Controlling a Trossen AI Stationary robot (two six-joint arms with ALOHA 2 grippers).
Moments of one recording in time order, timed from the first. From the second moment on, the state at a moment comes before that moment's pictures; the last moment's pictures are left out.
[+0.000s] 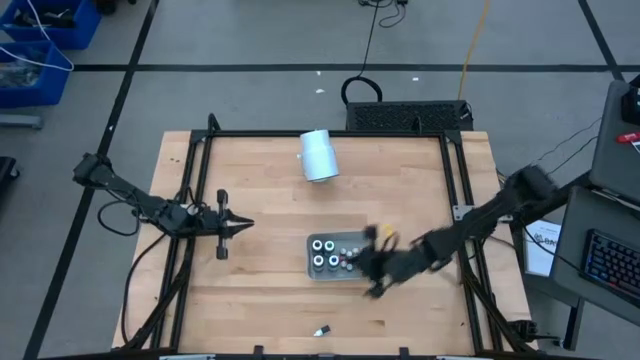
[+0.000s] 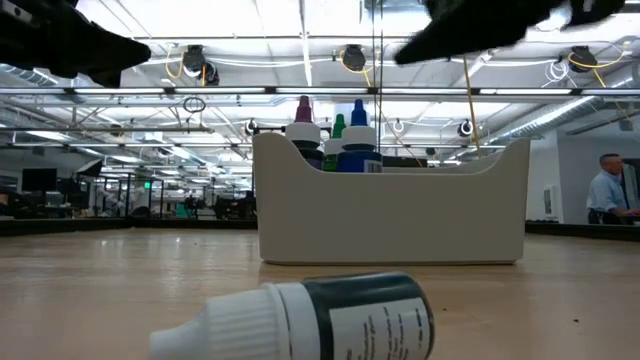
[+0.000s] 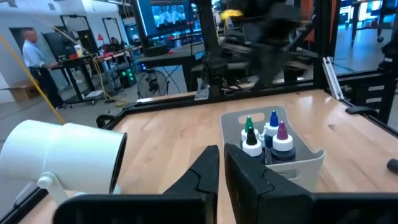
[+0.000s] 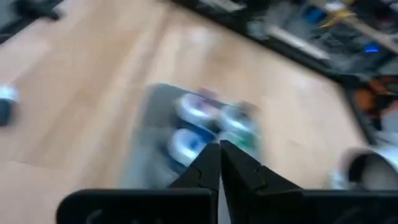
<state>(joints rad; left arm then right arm) -0.50 0.46 0.14 0.29 -0.56 0.13 0.52 1.44 0.80 0.09 0.54 -0.11</state>
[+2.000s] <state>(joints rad) -0.51 0.47 0.14 0.32 -0.42 0.13 0.59 2.15 1.35 0.03 0.30 0.04</state>
